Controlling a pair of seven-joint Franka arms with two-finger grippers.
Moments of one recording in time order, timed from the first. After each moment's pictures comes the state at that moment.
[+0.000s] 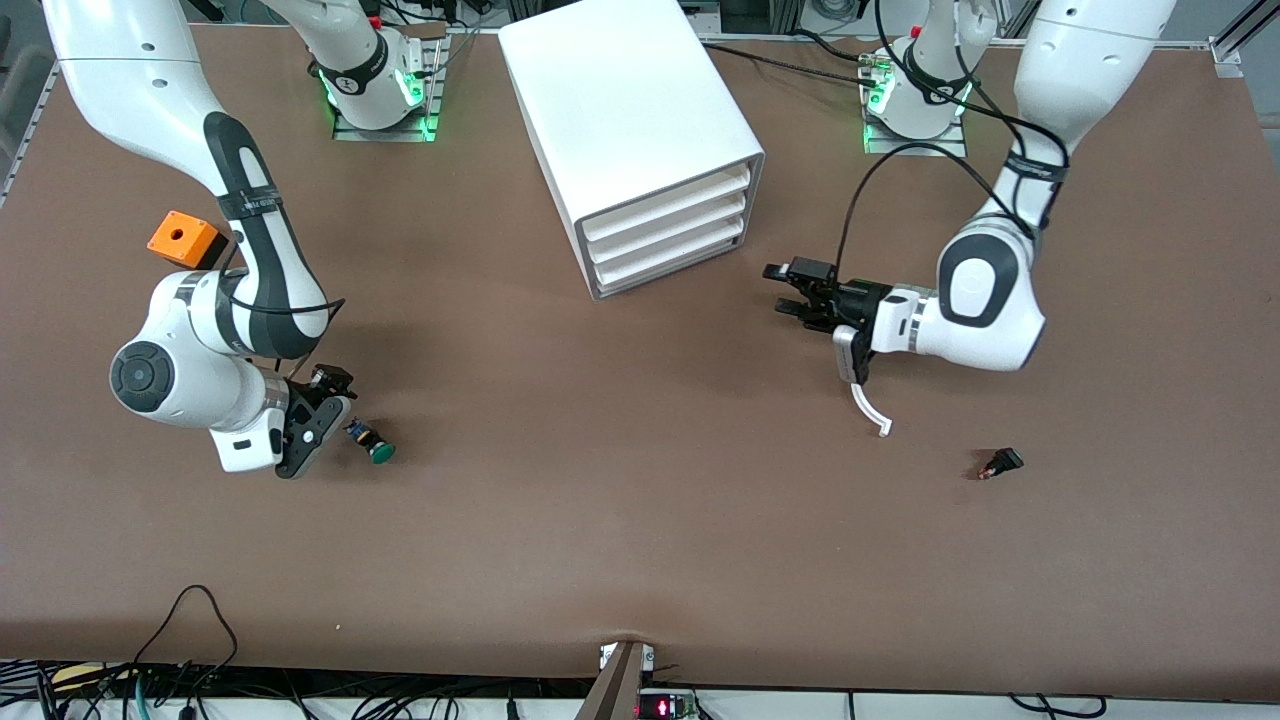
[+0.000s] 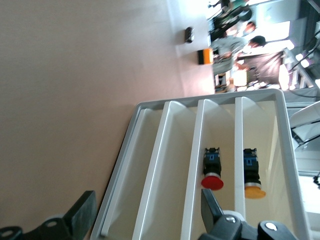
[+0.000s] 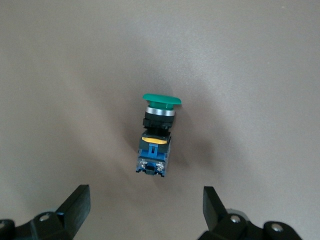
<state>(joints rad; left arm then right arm) -0.15 0.48 -0.05 -2.04 -1.18 1.78 1.02 0.12 0.62 -0.06 -1.66 0.12 2.20 -1.02</state>
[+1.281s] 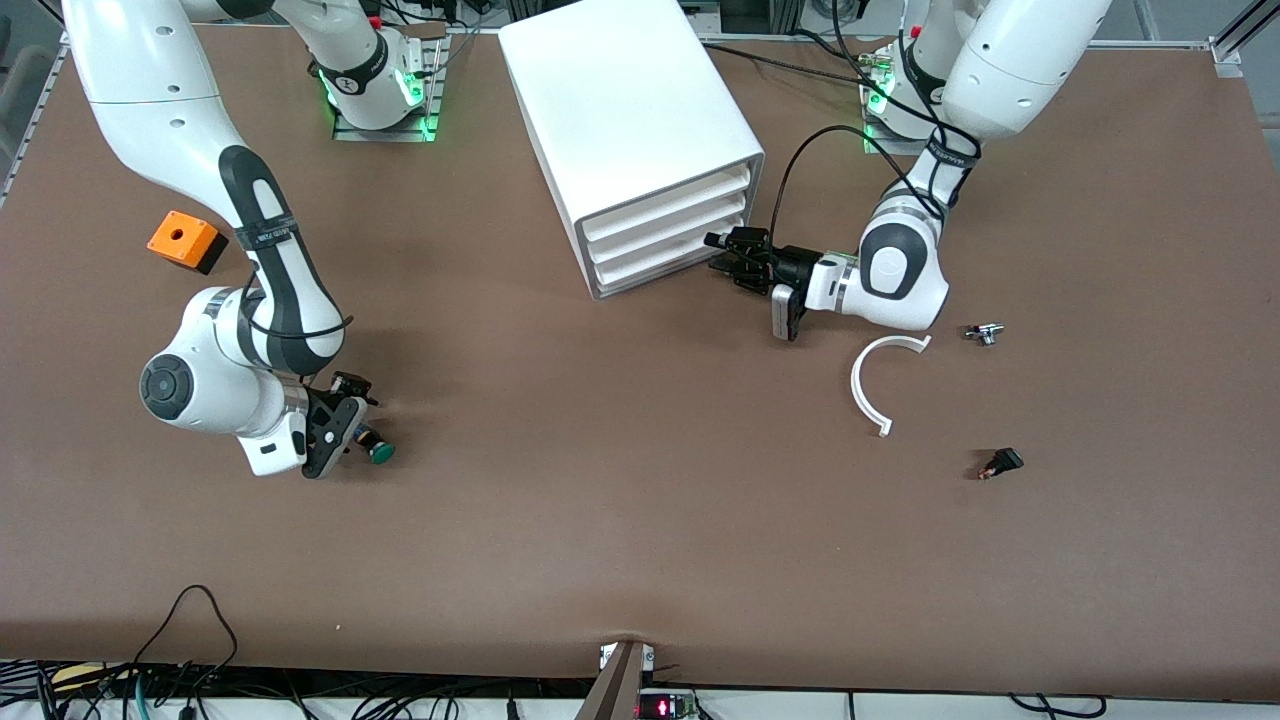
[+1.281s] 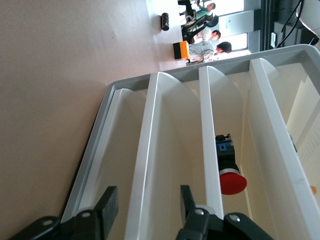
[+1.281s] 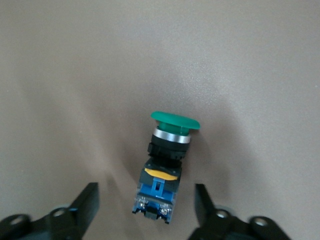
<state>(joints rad) -0.23 0.56 -0.14 -2.18 -1.43 1.85 1.28 0.12 0.70 -0.06 -1.67 0.25 2.27 -1.19</state>
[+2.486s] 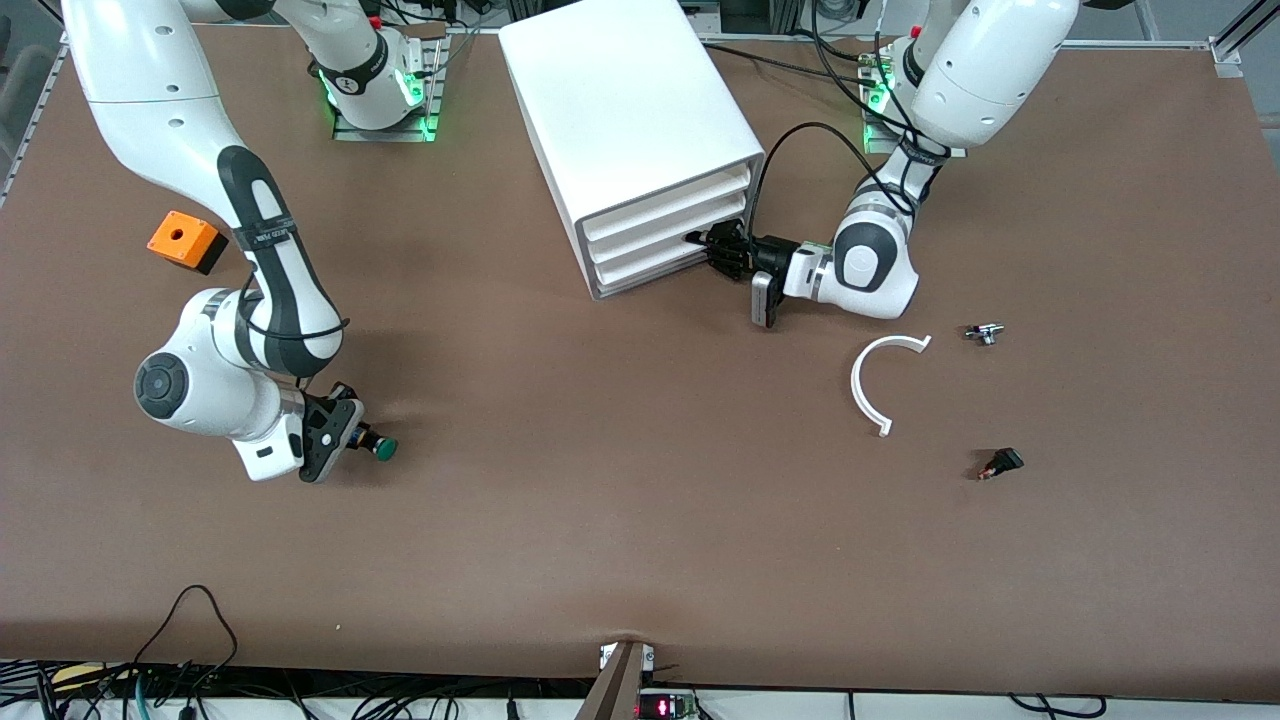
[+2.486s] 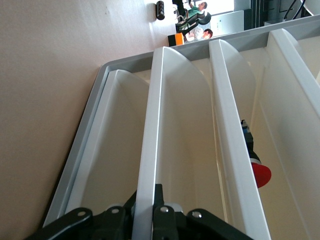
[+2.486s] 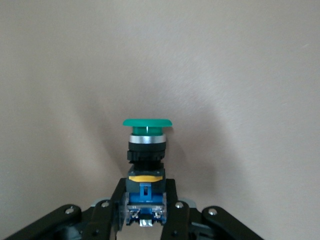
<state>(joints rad) -0.29 0.60 -0.15 -2.20 -1.50 1.85 1.35 0.12 0.69 -0.06 -1.64 0.25 2.31 -1.22</state>
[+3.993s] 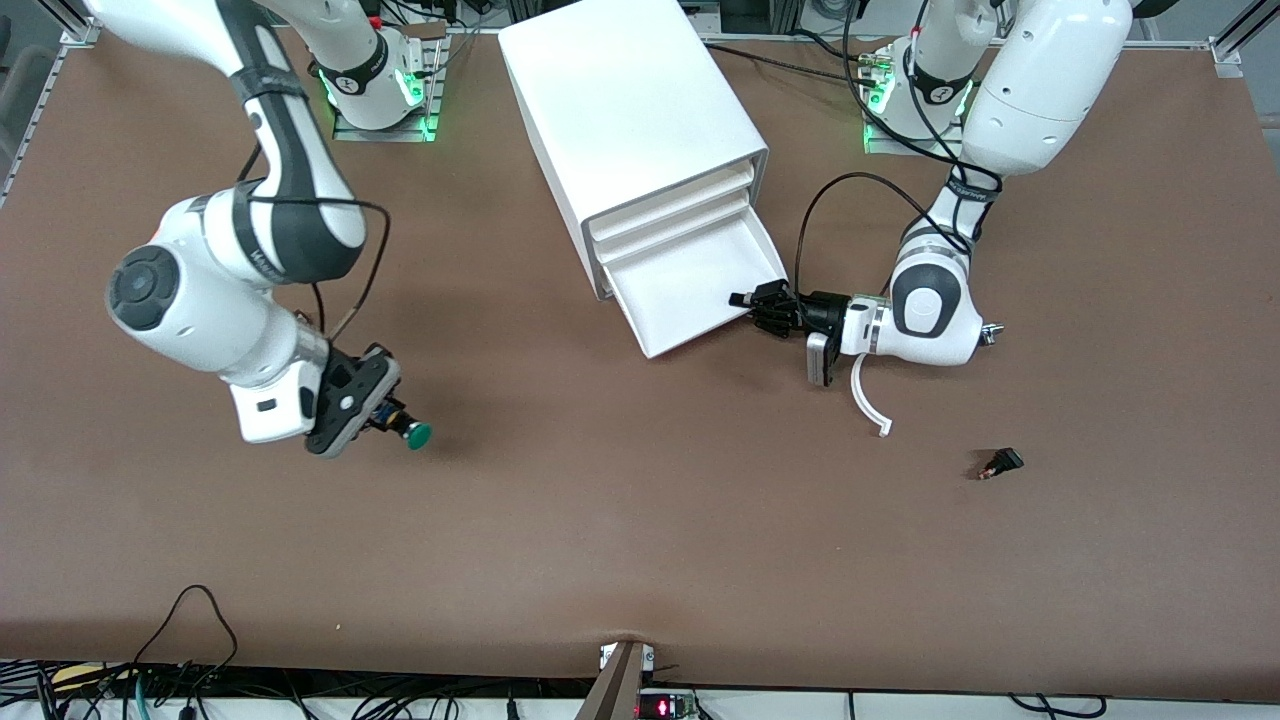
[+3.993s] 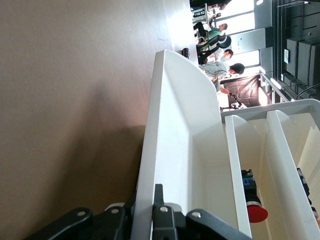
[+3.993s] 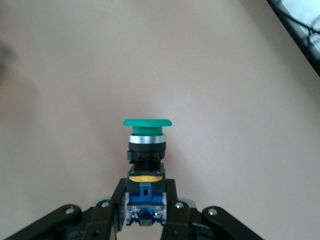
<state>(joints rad) -0.20 0.64 -0.04 -2.02 -1.37 1.83 1.23 0.31 0.43 -0.06 -1.60 0.22 2.16 -0.84</state>
